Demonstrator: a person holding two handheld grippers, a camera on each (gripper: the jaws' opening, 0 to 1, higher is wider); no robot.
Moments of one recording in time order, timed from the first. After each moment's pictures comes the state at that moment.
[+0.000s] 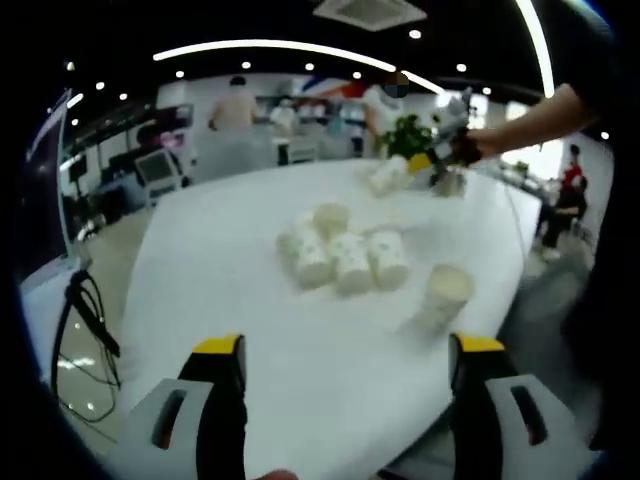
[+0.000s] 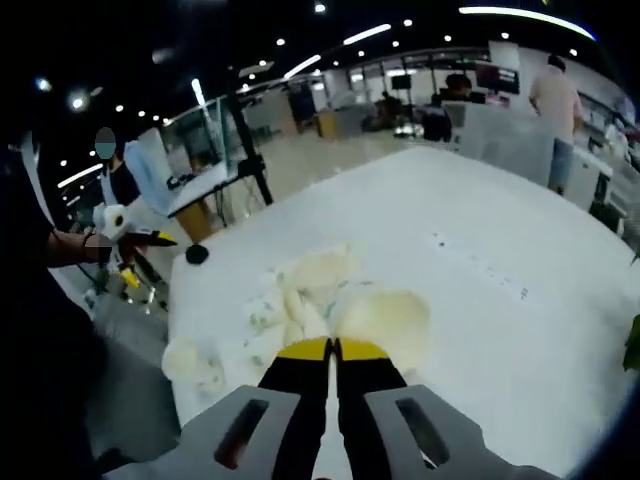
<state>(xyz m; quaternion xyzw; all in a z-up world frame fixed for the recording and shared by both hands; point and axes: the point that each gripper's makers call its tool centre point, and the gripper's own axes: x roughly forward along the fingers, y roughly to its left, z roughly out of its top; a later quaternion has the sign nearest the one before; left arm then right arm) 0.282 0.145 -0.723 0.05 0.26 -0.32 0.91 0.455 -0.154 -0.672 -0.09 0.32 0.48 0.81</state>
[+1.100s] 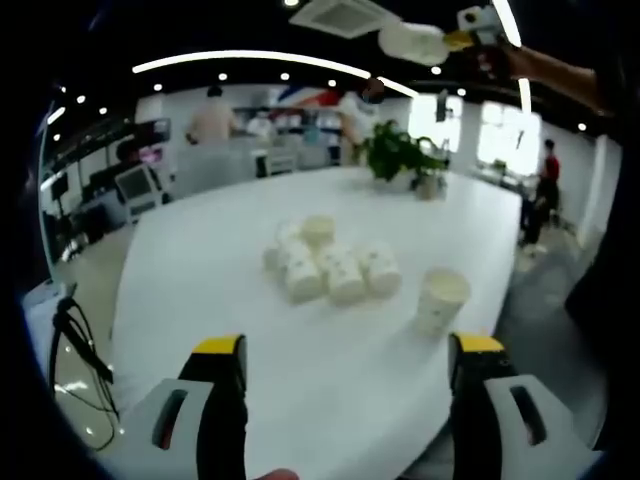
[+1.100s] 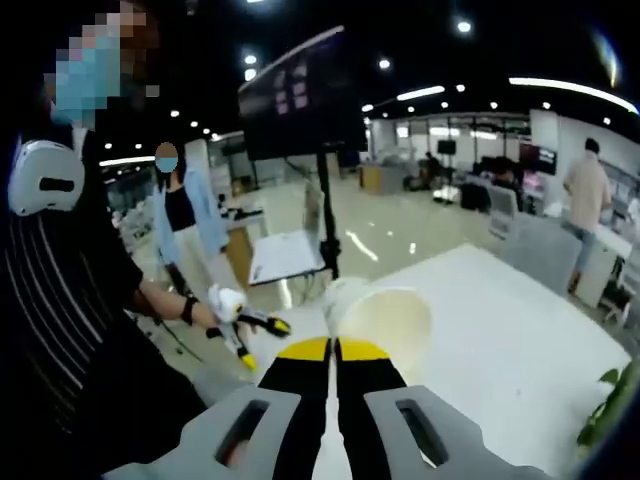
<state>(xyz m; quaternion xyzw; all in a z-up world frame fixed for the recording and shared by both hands) 0.294 0.144 -0.721 0.05 0.23 -0.37 0.90 0.340 -0.066 -0.422 -0.11 0.20 0.57 0.79</state>
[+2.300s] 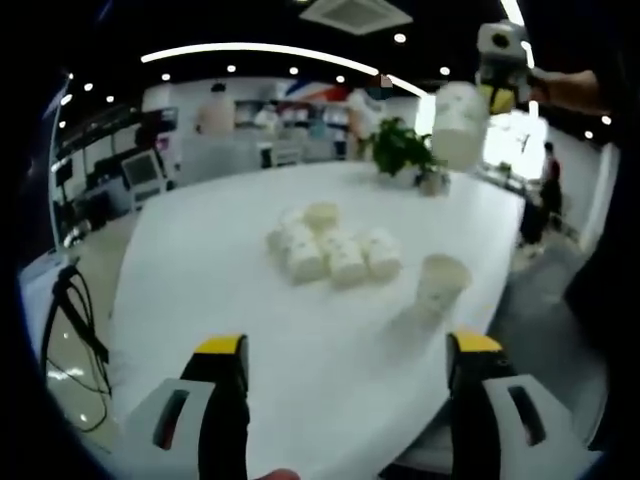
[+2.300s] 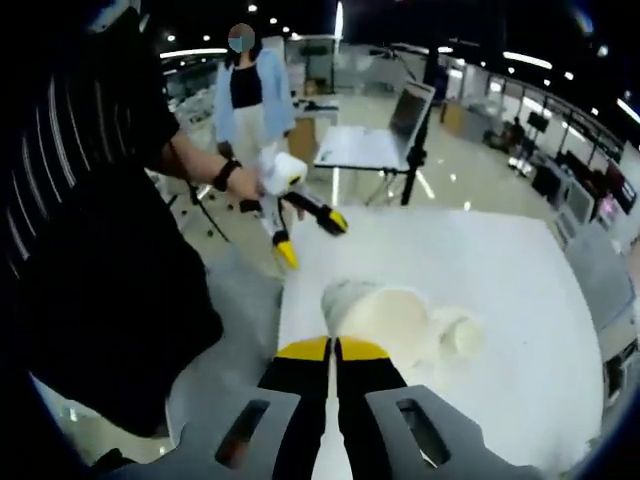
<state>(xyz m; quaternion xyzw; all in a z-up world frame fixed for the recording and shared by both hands) 0.283 0.155 -0.735 0.04 0.25 -0.35 0.90 0.275 -0.040 -0.591 -0.29 0.28 0.64 0.65</state>
